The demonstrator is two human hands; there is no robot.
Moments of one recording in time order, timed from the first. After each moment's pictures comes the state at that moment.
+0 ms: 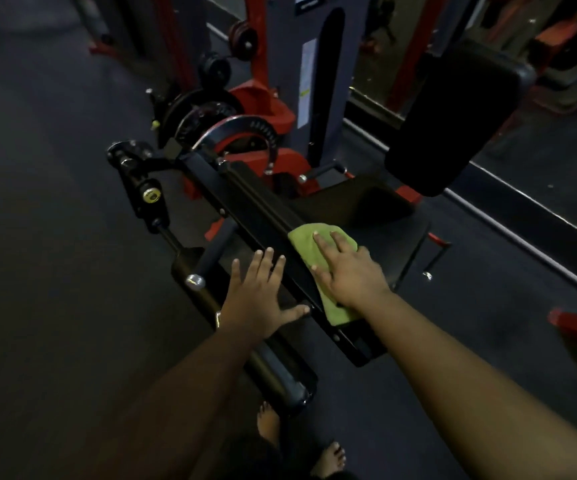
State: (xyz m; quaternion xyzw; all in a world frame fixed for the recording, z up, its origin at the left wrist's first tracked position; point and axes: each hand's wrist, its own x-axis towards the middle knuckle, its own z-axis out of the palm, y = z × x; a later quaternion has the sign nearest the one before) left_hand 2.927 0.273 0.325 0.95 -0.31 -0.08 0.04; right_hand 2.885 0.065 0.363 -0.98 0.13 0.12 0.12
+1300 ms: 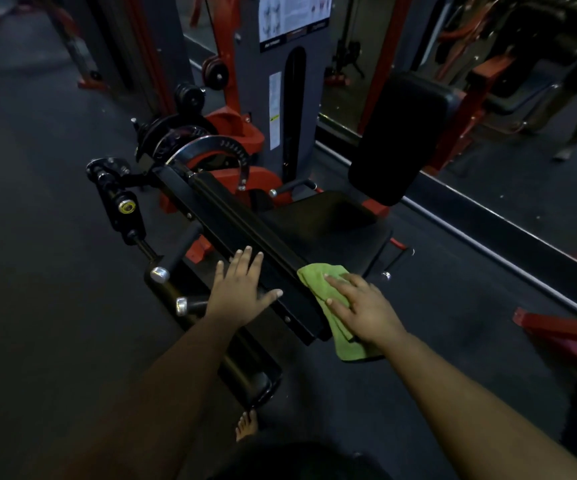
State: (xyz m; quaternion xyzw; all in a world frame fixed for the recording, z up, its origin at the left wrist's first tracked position) left_hand 2.885 0.234 0.339 0.95 -0.29 -0.08 0.09; right_hand 2.739 -0.013 0.341 -0.96 0.13 0.07 0.24
